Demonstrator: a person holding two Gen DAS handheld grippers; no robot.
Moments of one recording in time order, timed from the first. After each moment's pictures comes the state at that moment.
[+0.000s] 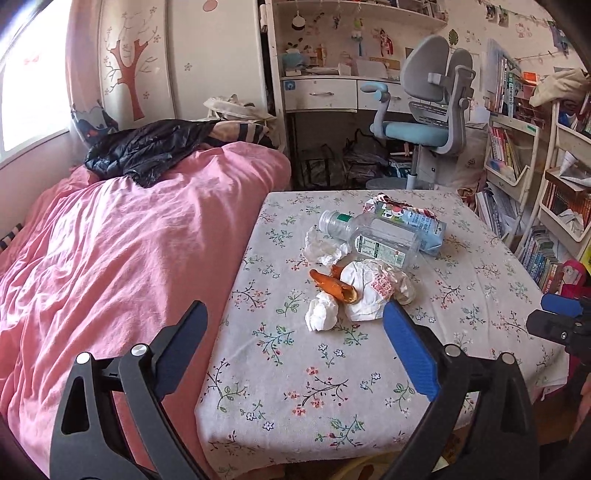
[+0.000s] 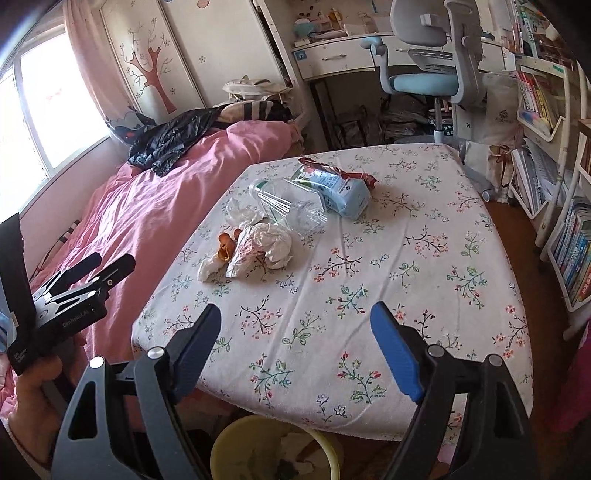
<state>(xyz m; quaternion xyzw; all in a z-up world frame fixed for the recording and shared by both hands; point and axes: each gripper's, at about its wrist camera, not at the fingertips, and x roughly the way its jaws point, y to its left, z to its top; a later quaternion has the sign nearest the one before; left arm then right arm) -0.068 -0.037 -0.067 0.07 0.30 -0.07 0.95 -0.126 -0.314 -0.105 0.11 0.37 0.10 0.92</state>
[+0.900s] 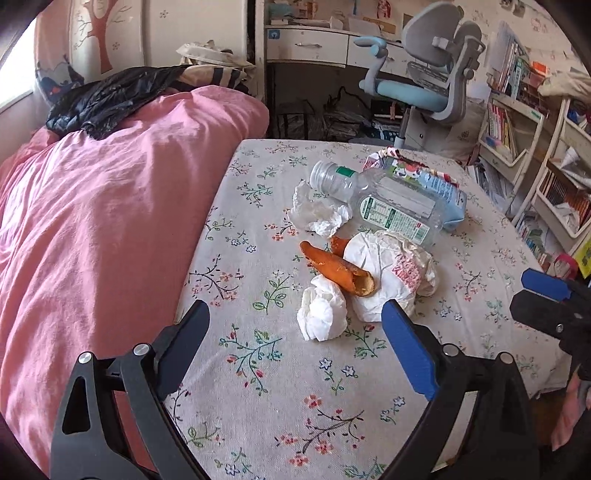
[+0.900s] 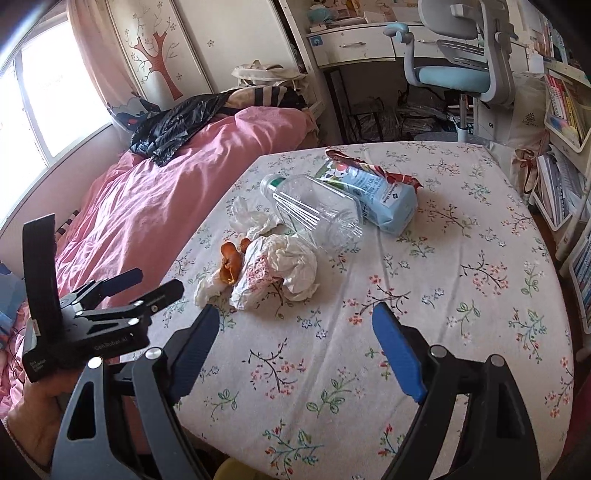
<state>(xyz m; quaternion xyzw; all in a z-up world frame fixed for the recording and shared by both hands) 0.023 -0.038 -0.128 0.05 0.40 -0.13 0.91 -0.054 -0.277 -0.125 0.10 0.38 0.12 0.91</state>
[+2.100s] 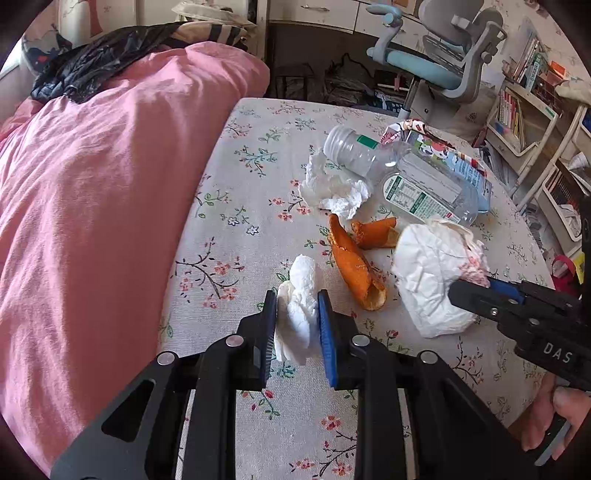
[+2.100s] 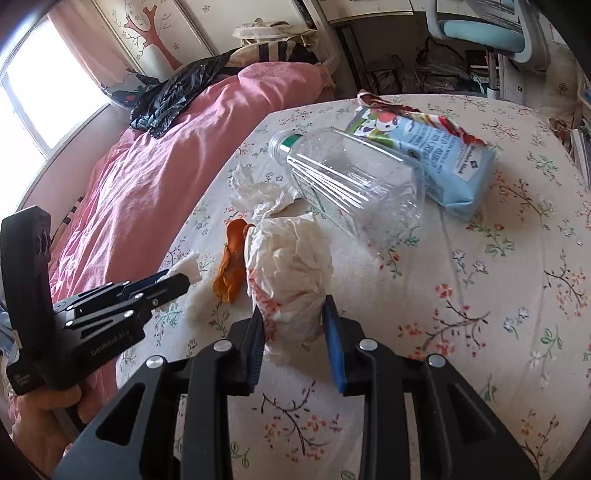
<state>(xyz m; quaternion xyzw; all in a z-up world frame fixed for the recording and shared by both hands) 0.062 -0.026 -0.147 0.02 0.46 -0.14 0.88 -0.007 -0.261 -0.156 0.12 0.45 0.16 0.87</state>
